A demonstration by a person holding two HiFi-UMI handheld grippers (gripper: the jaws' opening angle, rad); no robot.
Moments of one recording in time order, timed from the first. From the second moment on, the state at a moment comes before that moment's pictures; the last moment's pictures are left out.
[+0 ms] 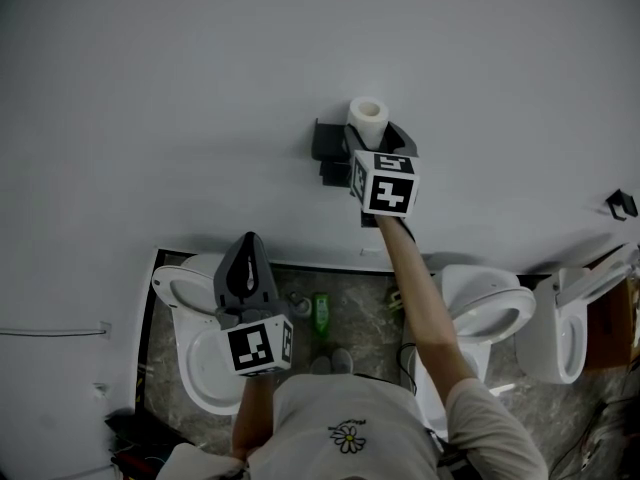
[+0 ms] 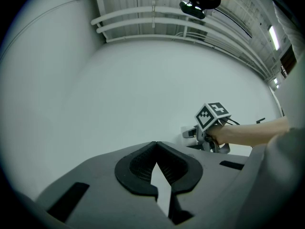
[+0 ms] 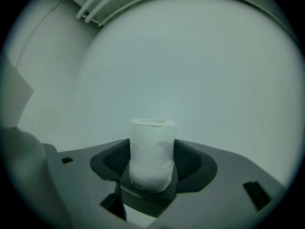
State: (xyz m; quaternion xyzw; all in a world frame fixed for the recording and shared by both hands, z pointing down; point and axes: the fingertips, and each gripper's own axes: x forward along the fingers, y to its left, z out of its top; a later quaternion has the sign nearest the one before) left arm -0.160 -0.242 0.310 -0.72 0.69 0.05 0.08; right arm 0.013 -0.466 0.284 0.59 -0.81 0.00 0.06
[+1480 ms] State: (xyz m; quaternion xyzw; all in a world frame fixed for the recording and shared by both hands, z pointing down) left arm -0.123 -0.244 0.279 -0.75 0.64 0.07 0.12; right arm 0.075 -0.286 0.155 0.59 -0.76 -0.23 -0.13
